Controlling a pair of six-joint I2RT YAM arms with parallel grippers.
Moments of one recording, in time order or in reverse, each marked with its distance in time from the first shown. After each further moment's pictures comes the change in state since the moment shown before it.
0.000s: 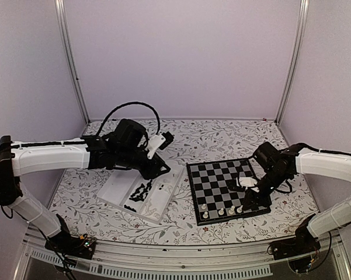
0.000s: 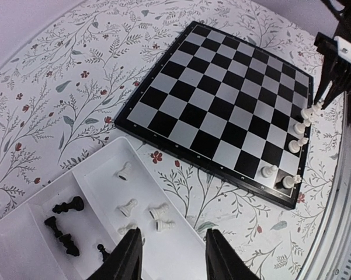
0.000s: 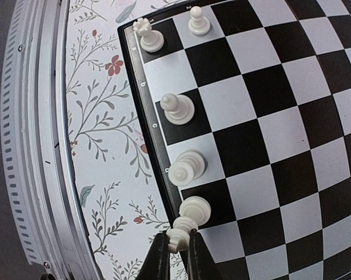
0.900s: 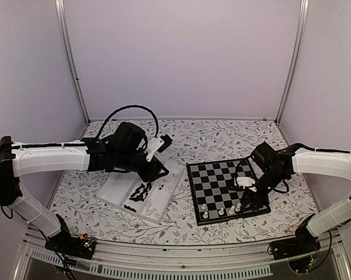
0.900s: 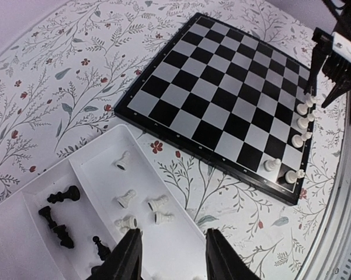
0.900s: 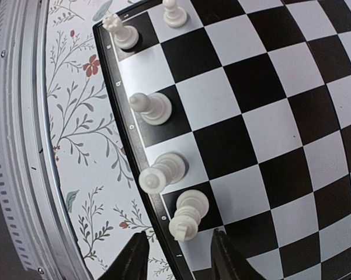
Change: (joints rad) left arm 0.002 -0.005 -0.035 0.009 -0.002 -0.024; right arm 0.001 0.043 -0.001 0.048 0.035 0.040
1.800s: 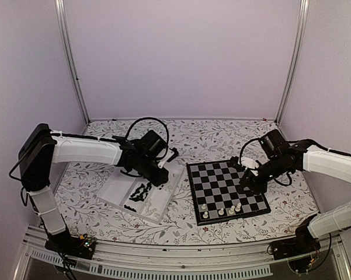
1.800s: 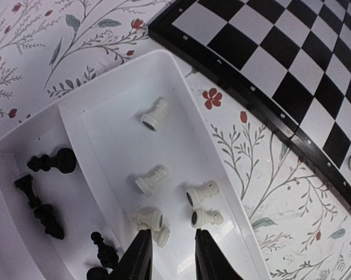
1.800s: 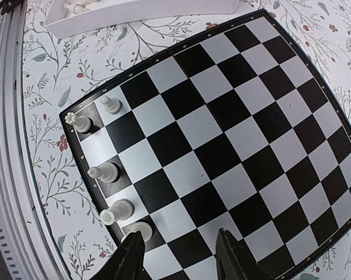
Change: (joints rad) left arm 0.004 0.302 0.160 -0.177 -0.142 -0.123; right arm -0.055 -0.112 0.040 0.127 0.002 0.169
